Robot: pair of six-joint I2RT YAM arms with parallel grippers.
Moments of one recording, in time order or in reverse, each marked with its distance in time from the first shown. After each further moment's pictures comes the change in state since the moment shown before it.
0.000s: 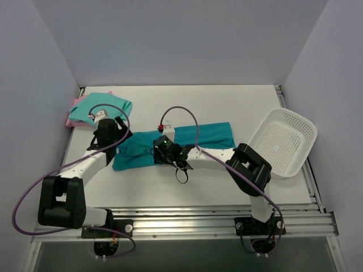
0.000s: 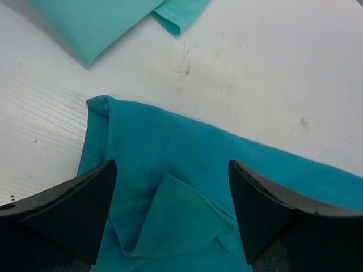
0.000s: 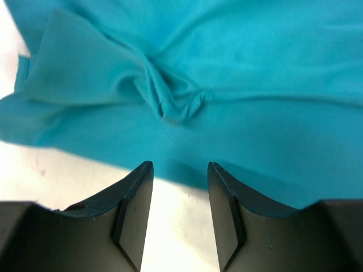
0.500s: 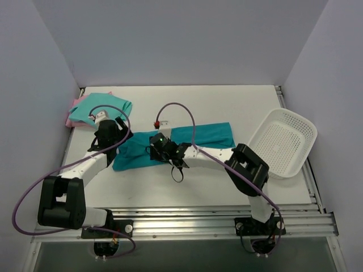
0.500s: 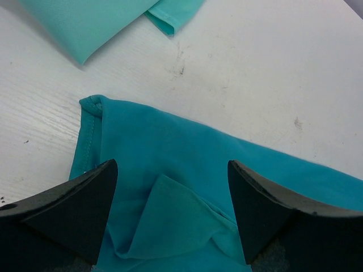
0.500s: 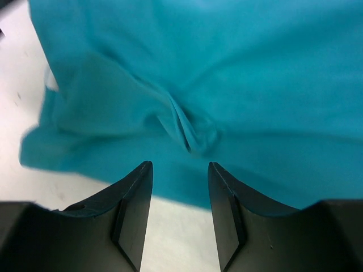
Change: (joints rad) left arm -0.012 0.000 -0.021 0.033 0.002 -0.015; right arm 0.026 -0.038 0.017 -0.026 0.089 -0.019
